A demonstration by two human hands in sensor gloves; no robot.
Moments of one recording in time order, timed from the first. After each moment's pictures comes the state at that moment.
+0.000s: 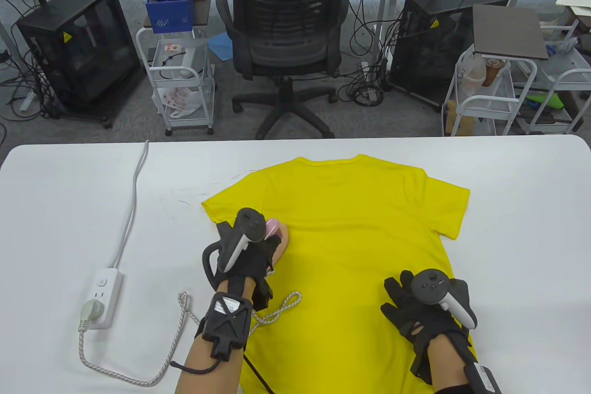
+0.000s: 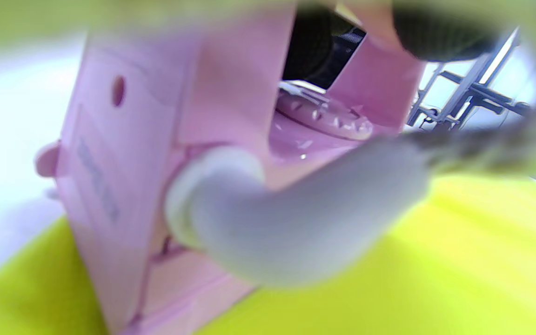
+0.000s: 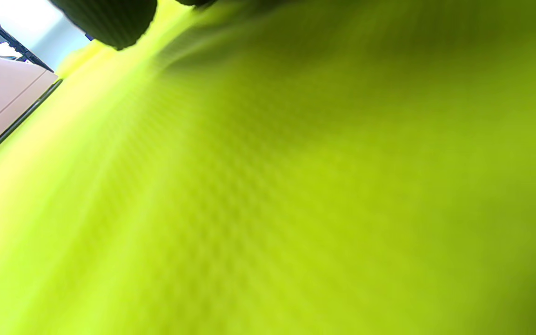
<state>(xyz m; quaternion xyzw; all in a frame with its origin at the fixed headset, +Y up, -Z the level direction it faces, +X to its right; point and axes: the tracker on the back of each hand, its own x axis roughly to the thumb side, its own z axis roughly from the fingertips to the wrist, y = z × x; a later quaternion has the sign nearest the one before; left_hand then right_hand) -0.157 -0.717 -0.428 -0.12 0.10 0.21 0.97 0.228 -0.804 -0.327 -0.01 0.23 0.93 0.28</state>
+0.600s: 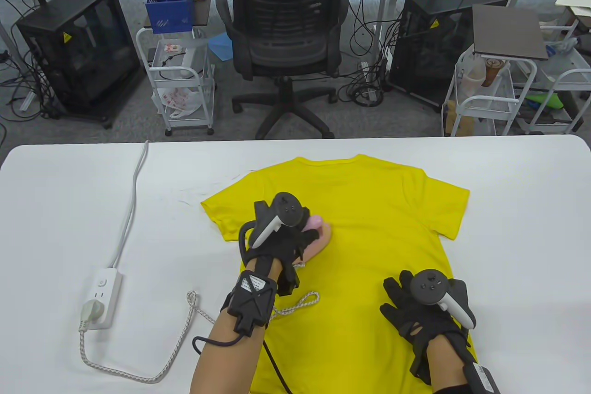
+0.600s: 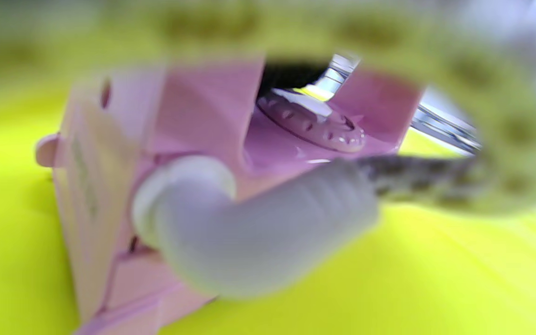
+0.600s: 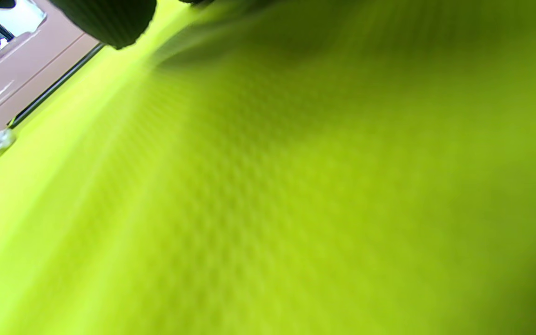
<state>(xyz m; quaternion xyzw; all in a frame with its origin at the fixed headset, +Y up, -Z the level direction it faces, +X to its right) -0.114 -0.717 -0.466 -0.11 0.04 0.19 0.97 0.227 -0.804 -0.326 -0.01 0.23 0.93 0.28</state>
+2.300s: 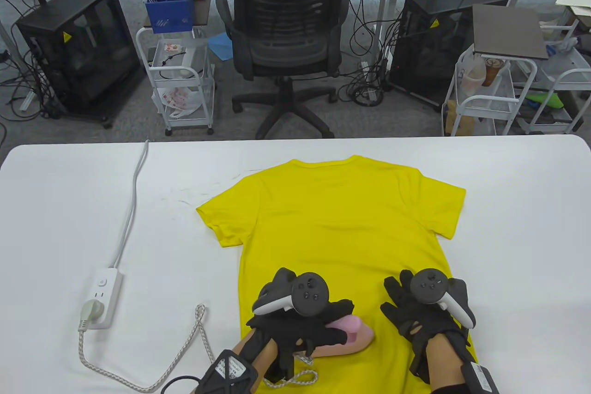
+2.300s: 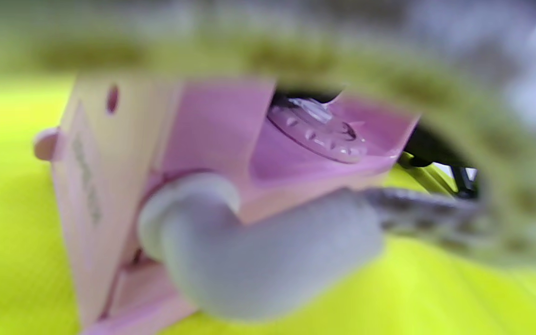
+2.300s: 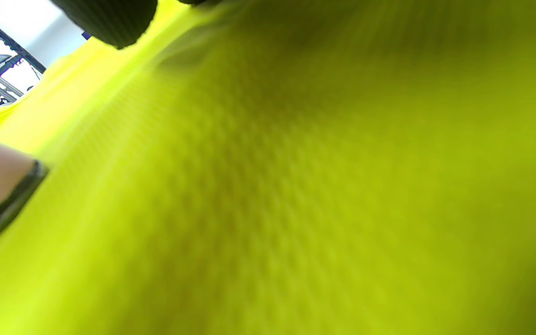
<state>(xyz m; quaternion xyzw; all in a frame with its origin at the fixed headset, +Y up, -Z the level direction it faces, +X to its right) -0.048 -0.721 -0.314 -0.21 -0.32 0.15 0.91 0.228 -0.803 -0.327 -0.01 0.23 0.93 0.28</state>
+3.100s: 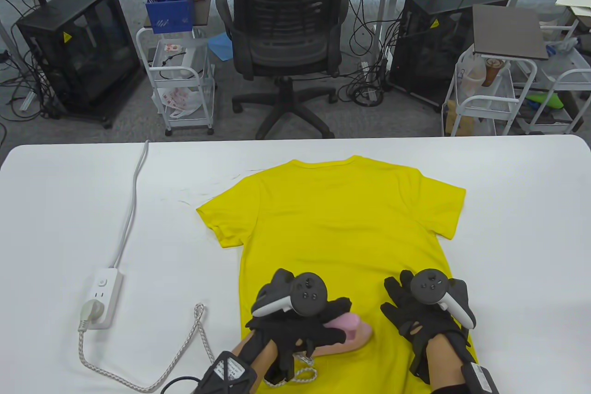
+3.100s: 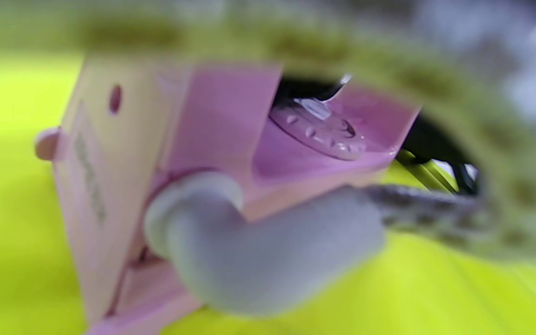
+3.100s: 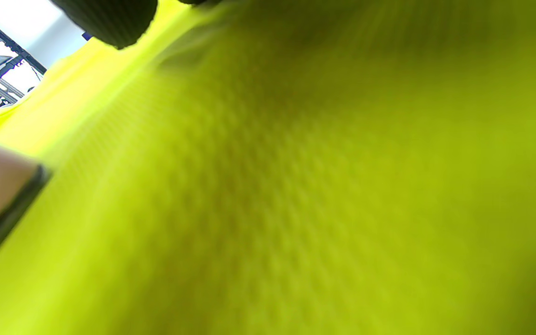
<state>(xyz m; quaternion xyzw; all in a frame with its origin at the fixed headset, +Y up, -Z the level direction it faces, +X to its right) -0.035 -0.720 -0.301 -0.22 -0.35 0.13 0.90 0.228 -0.803 -0.327 -0.01 0.23 0.93 0.28</state>
